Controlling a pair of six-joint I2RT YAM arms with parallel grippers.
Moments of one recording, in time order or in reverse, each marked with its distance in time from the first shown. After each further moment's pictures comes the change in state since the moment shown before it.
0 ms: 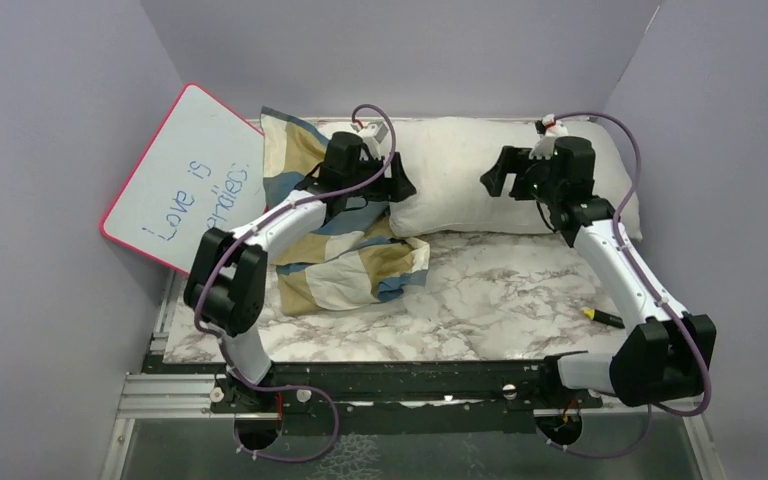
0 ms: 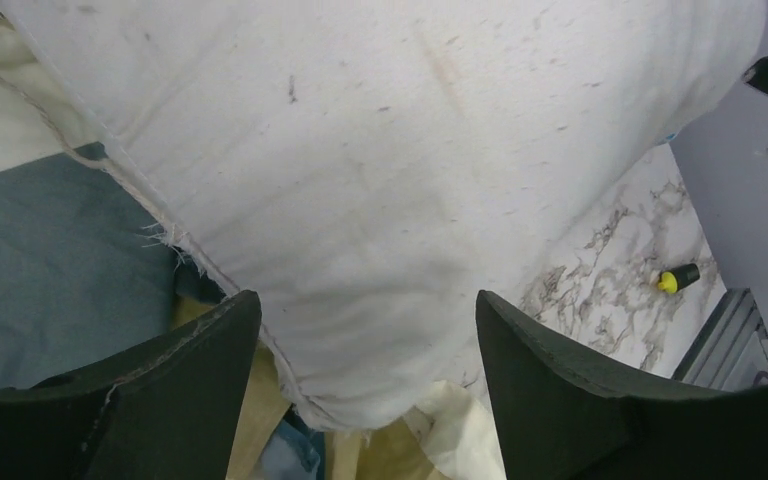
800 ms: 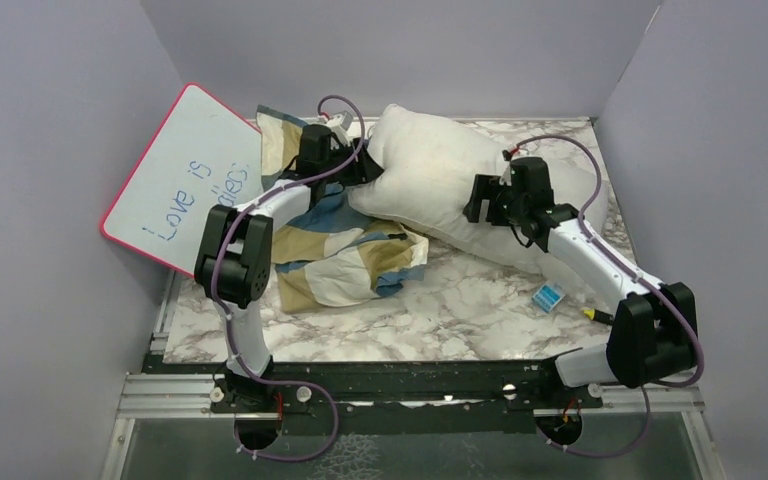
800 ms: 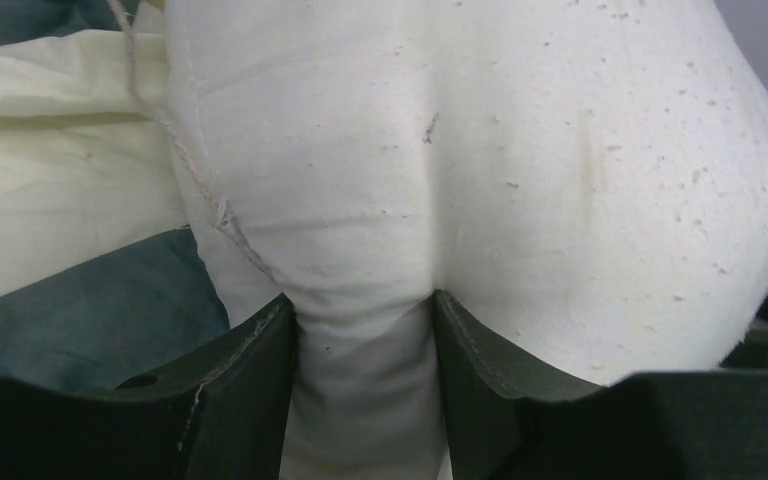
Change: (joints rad) left arm 0.201 0.148 0.058 0.133 0.068 -0.022; right arm 0.155 0.062 -0.126 -0.020 0.139 0.099
